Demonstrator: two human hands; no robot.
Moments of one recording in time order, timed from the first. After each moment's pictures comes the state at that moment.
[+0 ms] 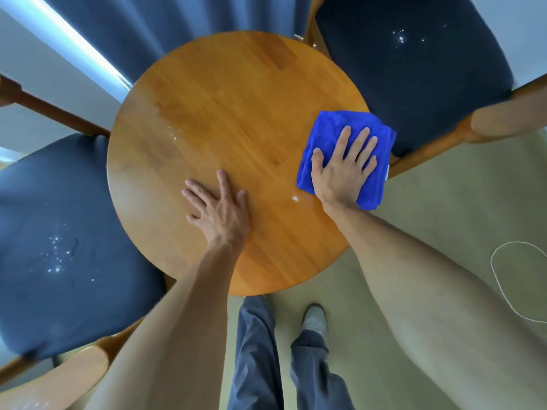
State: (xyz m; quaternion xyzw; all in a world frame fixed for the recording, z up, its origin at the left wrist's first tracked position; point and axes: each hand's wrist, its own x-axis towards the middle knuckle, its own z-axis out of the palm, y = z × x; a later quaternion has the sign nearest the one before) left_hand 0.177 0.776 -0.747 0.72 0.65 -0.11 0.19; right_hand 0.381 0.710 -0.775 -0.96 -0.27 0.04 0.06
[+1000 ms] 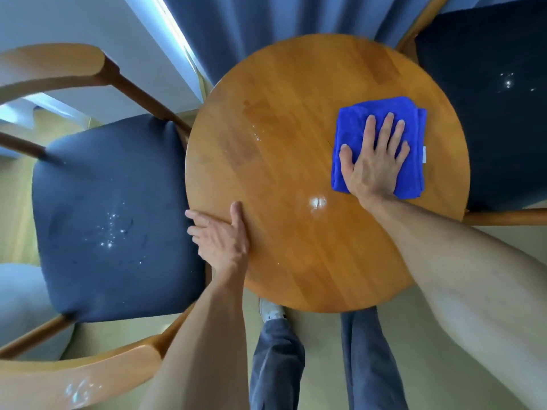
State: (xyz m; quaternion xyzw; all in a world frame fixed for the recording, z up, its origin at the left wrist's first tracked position) left_hand 0.090 0.839 -0.742 0.45 0.86 -0.04 0.22; right_hand 0.370 0.837 -0.772 -0.89 -0.45 0.04 0.01
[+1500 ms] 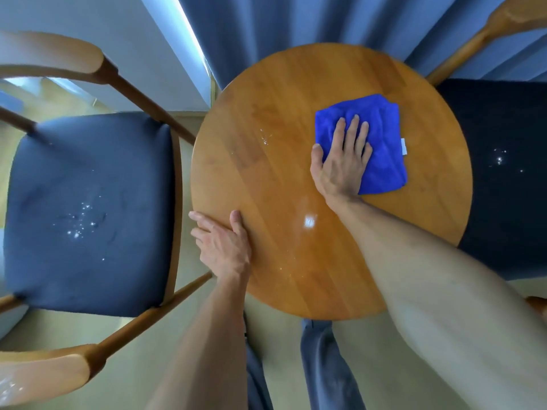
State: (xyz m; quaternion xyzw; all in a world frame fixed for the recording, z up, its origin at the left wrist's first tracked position) left_hand 0.178 0.850 -0.739 0.41 0.89 0.00 0.22; right_hand 0.388 0.936 -0.771 -0.85 -0.52 0.06 0.07
